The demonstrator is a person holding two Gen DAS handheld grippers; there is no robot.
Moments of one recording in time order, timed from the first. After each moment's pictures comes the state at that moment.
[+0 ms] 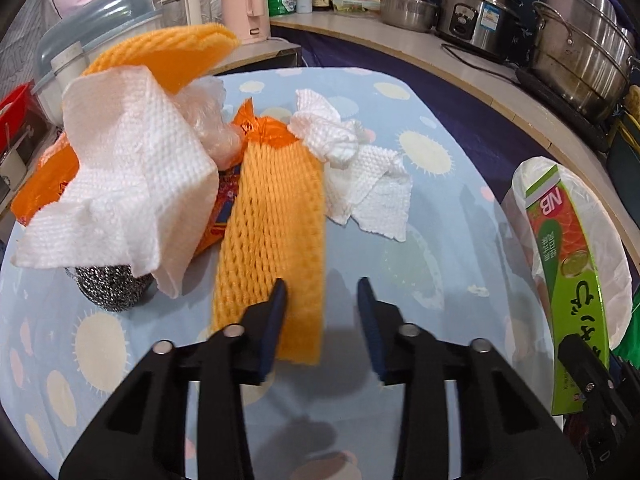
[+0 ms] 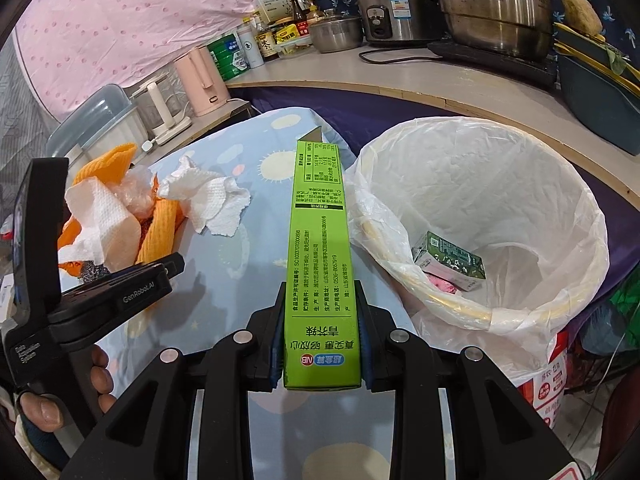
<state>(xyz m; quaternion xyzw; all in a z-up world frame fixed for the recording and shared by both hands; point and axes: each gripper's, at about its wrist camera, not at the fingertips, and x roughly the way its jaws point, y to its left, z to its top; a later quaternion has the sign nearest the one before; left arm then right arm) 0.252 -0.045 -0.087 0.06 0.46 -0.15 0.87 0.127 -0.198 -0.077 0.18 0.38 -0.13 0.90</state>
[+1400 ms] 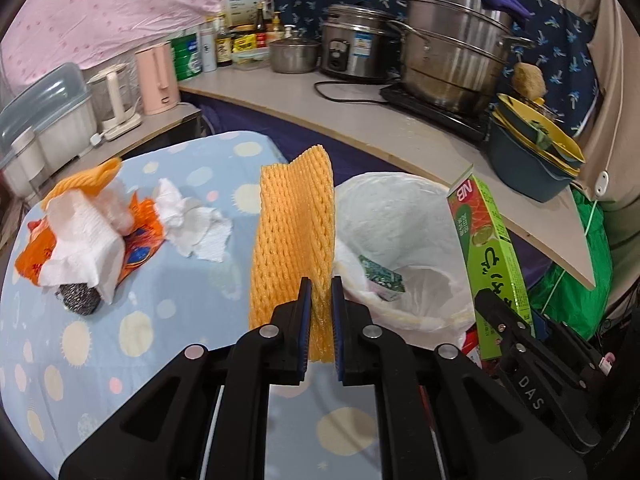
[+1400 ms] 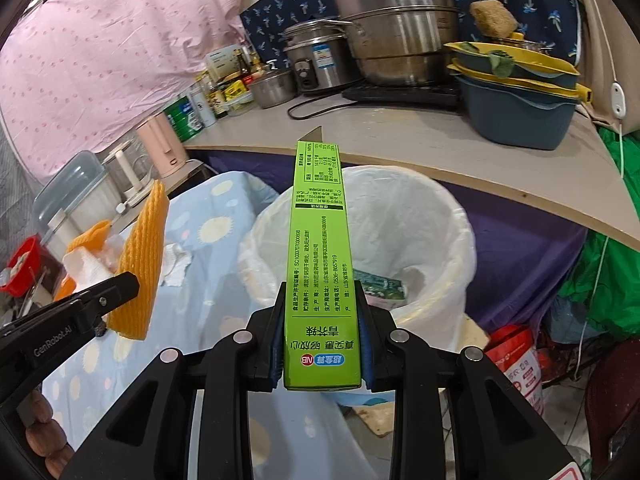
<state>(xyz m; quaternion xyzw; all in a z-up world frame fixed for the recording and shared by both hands) 0.132 -0.140 0.011 0.08 0.39 -0.28 0.87 0.033 -0.285 -0.028 0.21 0.31 -0.21 0.90</state>
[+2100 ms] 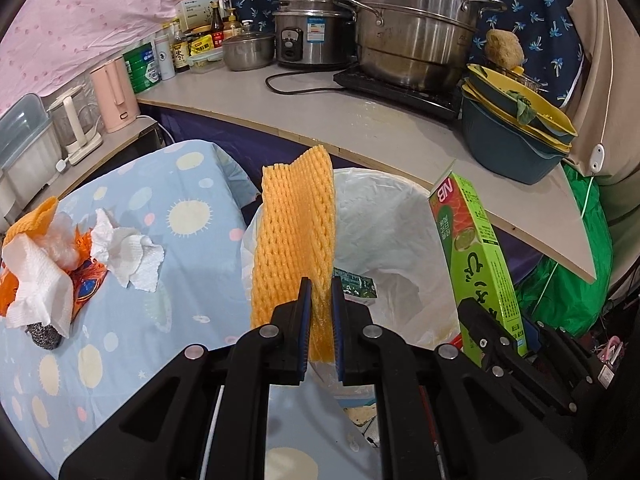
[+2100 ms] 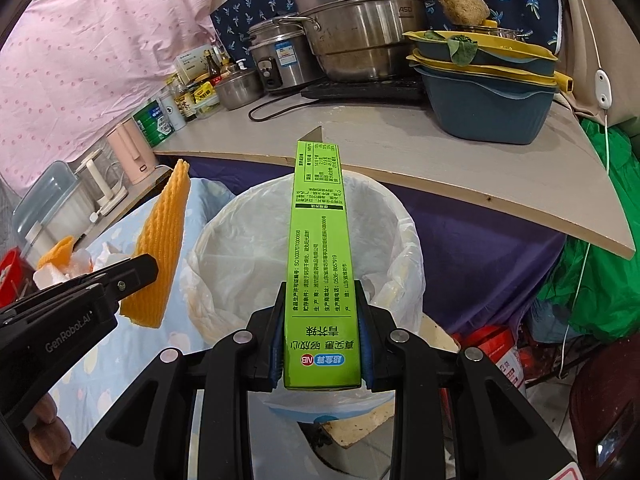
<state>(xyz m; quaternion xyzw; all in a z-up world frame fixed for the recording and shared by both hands) 0.135 -0.219 -0.005 0.12 0.40 -0.31 0.86 0.034 -0.332 -0.041 0.21 0.33 -0.23 0.89</state>
